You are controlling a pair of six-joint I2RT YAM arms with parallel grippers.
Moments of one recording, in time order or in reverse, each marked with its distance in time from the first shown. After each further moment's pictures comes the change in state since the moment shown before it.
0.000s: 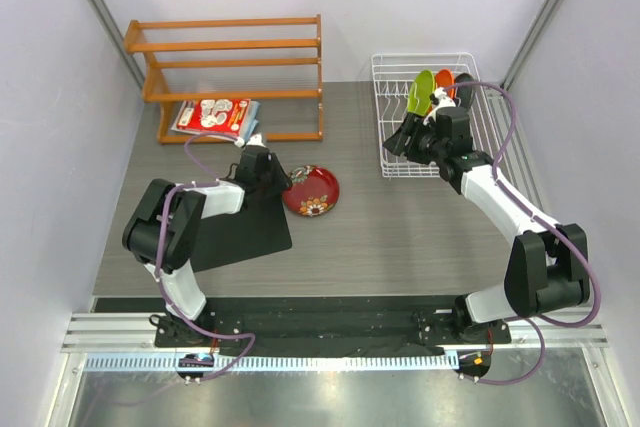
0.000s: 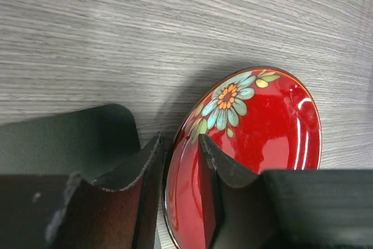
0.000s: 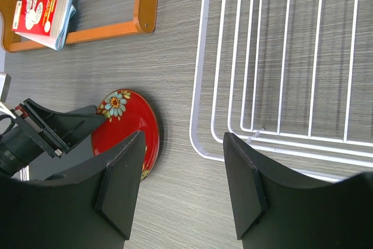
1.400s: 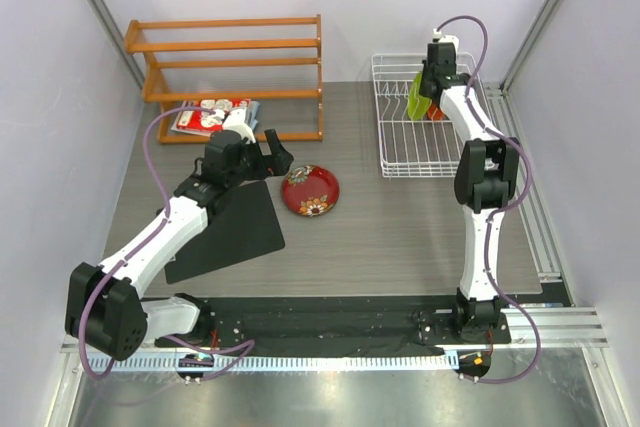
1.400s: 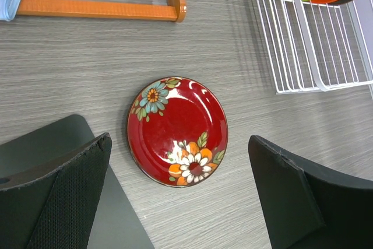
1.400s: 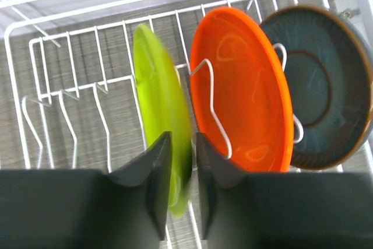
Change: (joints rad) left arm -0.027 -0.544 0.053 -0.323 0.010 0.207; right arm -0.112 0.887 1.095 -0.290 0.494 -0.347
